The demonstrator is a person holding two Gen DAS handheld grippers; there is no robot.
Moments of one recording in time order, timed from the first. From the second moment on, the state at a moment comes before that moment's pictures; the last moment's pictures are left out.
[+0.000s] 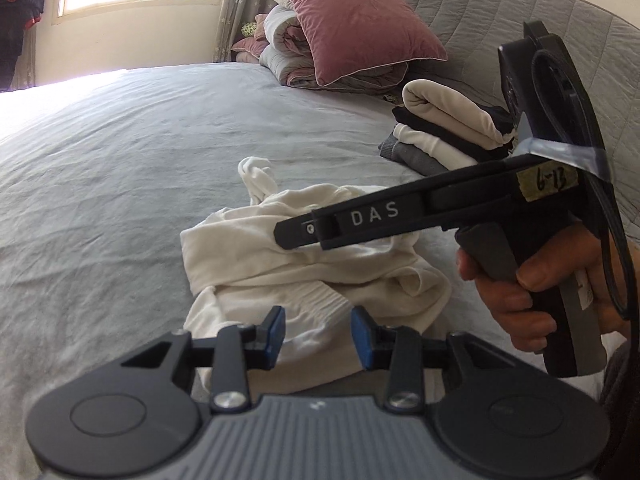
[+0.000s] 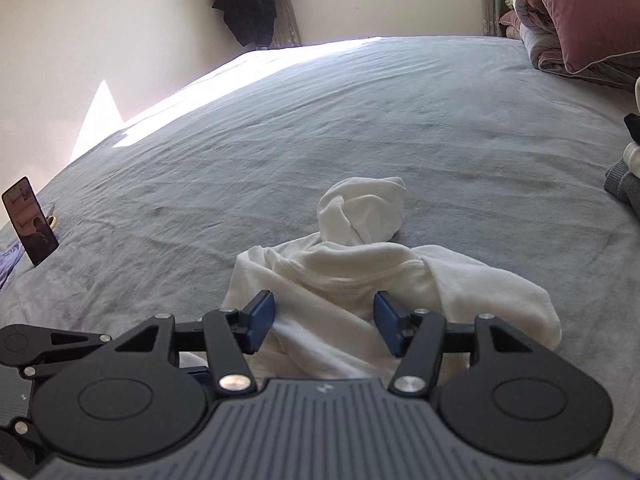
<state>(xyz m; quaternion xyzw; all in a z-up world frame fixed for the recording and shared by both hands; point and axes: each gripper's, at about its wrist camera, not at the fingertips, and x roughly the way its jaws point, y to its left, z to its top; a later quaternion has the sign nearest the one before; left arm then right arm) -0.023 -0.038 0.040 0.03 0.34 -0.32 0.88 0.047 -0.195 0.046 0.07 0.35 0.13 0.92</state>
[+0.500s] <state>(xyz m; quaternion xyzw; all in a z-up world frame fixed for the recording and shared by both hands) -0.015 -0.047 0.034 0.04 0.34 -0.28 0.90 0.025 -0.249 0.080 0.08 0.29 0.02 0.95</state>
